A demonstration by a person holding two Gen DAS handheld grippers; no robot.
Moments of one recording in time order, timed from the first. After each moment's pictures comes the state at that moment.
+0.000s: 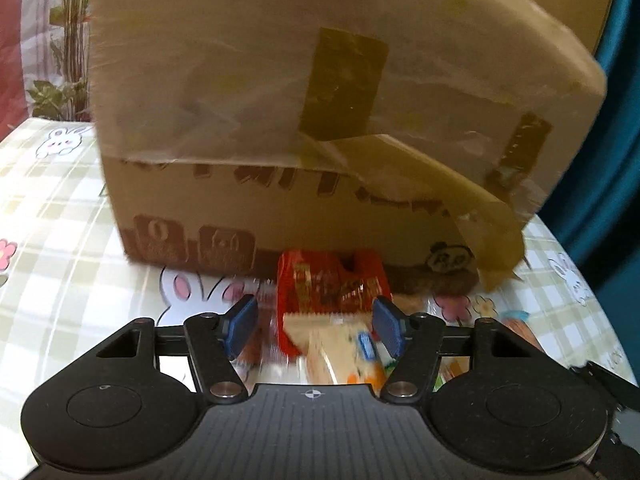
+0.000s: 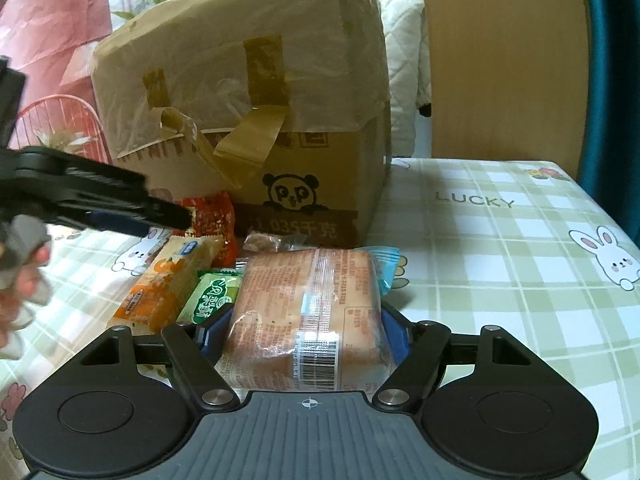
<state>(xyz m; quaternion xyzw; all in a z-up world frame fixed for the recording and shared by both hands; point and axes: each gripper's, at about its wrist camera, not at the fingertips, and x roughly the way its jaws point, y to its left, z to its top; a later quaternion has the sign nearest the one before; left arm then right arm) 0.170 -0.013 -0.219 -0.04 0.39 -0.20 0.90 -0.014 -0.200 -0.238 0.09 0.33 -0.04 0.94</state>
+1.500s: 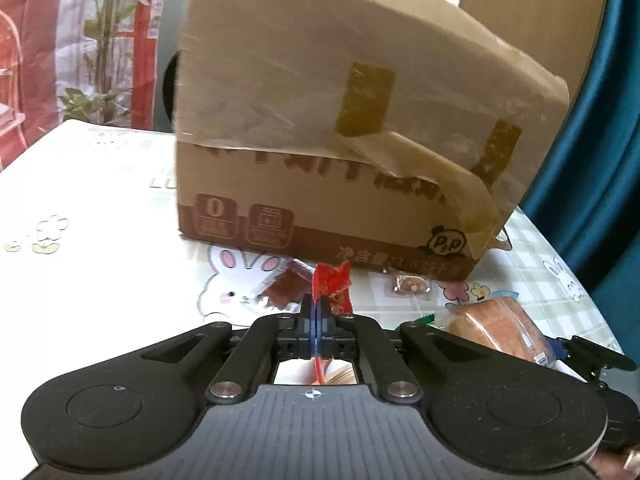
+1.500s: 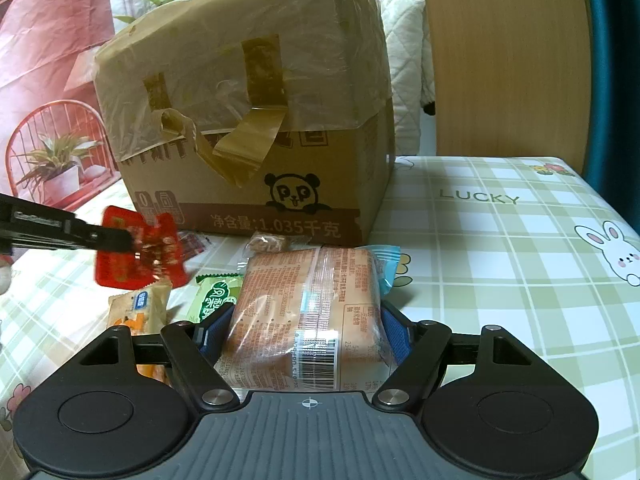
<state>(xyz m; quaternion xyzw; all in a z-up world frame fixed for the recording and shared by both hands) 0.110 0.022 -0.209 -0.06 0.35 -0.18 0.92 -0.015 -0.199 -0.240 0.10 0.32 -0.04 0.94</state>
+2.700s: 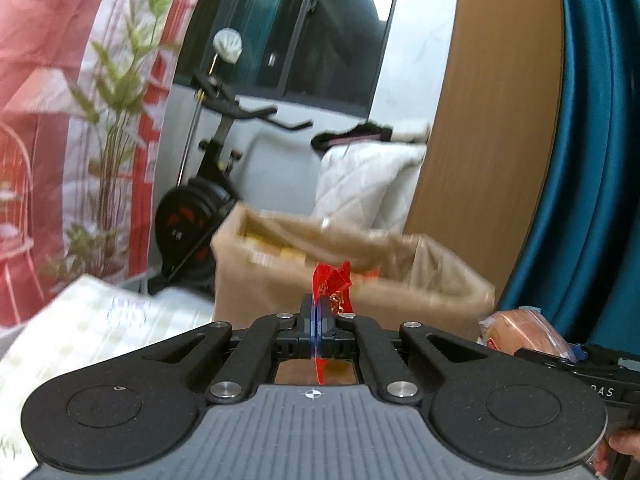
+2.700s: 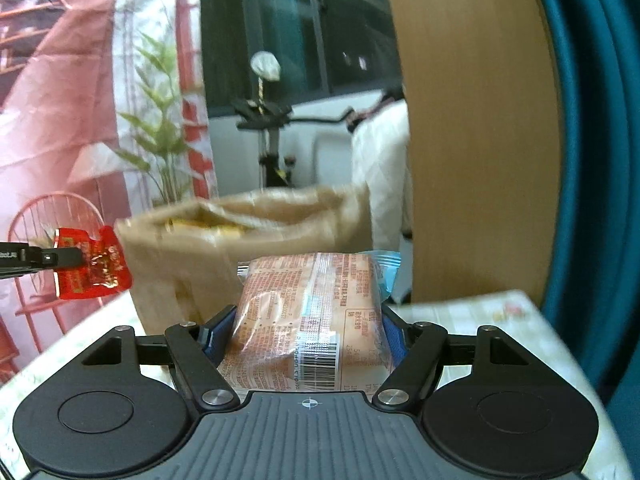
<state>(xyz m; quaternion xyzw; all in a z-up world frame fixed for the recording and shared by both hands) 0.098 0.056 -0.078 -0.08 0.16 -0.20 0.96 -0.024 -0.212 -0.088 0.07 0.19 -0.07 0.98</state>
